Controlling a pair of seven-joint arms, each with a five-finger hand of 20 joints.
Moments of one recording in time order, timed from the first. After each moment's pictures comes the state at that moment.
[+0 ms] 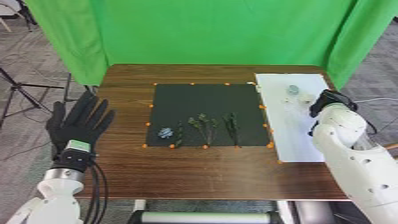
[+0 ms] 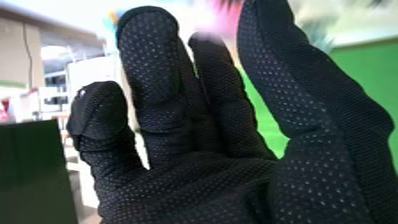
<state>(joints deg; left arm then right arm) 122.7 -51.3 -91.6 -119.9 3.5 8.6 25.3 -77.9 -55.6 75.5 -92.2 -131.5 -19.2 46.6</state>
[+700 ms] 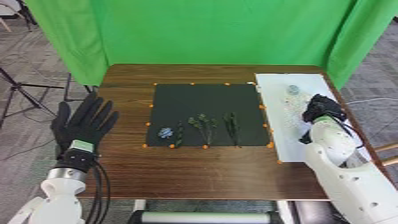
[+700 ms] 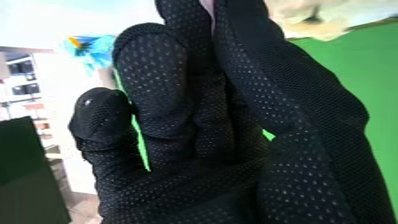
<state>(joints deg) 122.0 -51.4 -90.9 -119.6 3.5 8.6 23.6 -84.7 -56.0 74.3 -94.7 -137.3 -5.8 40.8</state>
